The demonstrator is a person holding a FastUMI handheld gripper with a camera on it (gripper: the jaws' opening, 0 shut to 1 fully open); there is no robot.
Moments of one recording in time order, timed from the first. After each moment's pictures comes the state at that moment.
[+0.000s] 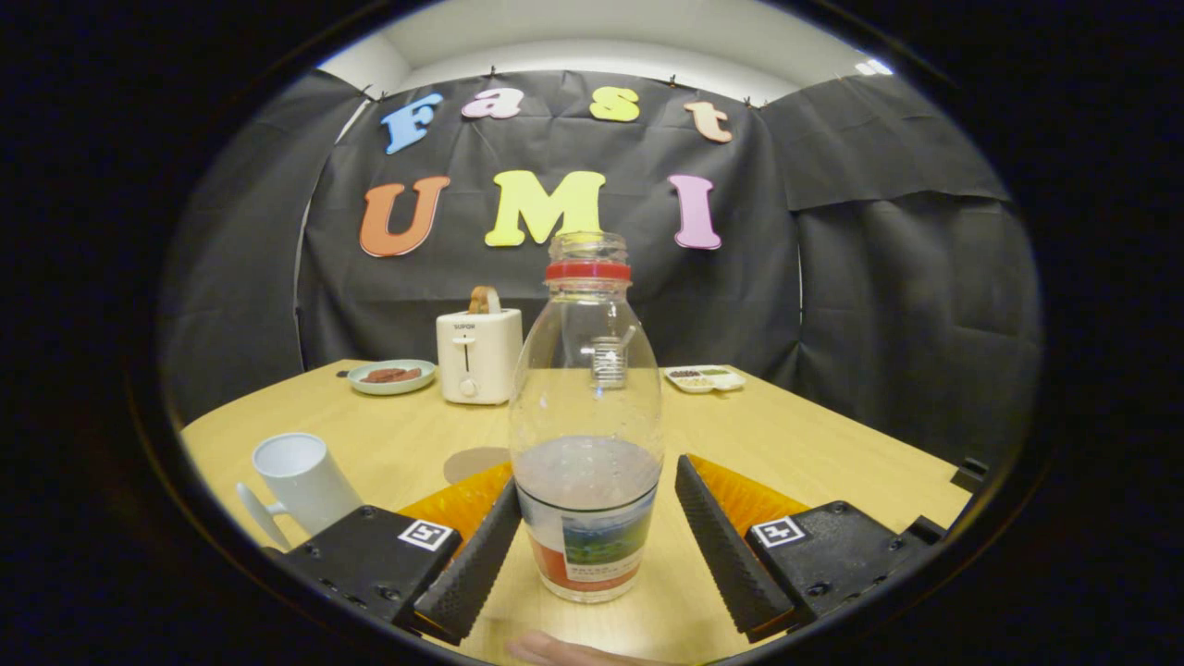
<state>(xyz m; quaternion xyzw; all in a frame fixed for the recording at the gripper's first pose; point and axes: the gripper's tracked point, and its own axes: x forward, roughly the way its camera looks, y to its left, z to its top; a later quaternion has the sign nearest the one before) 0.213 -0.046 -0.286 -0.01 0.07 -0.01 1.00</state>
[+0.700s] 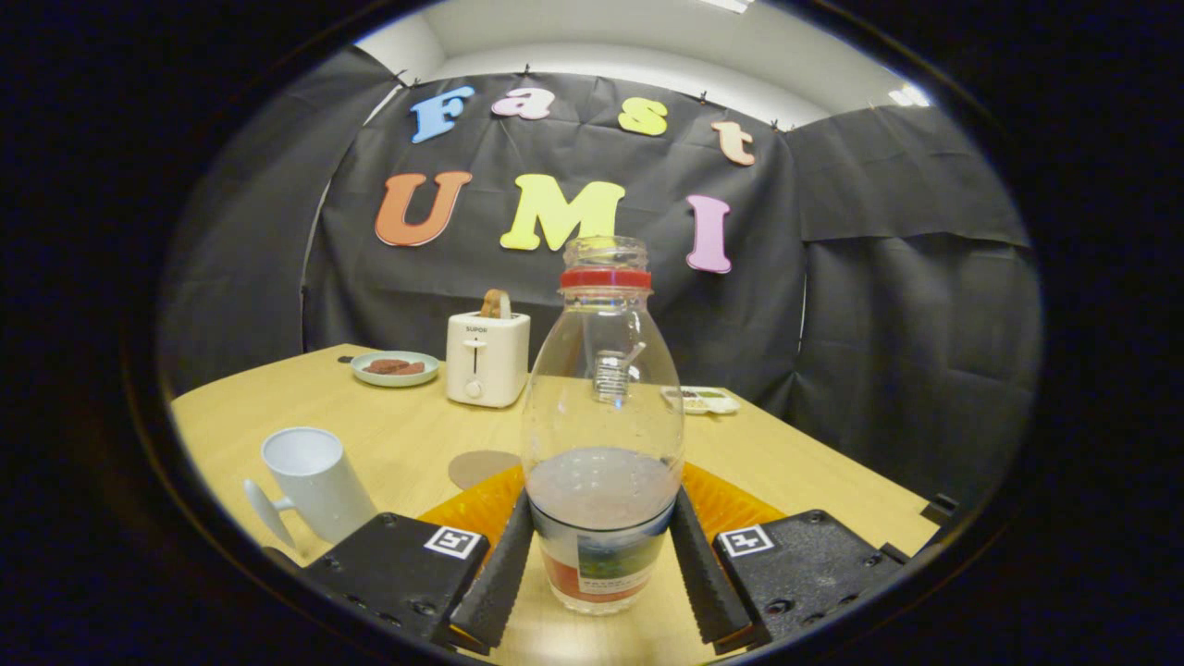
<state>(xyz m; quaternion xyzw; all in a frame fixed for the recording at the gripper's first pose) 0.192 -0.036 -0.254 -0.09 0.05 -0.02 0.99</state>
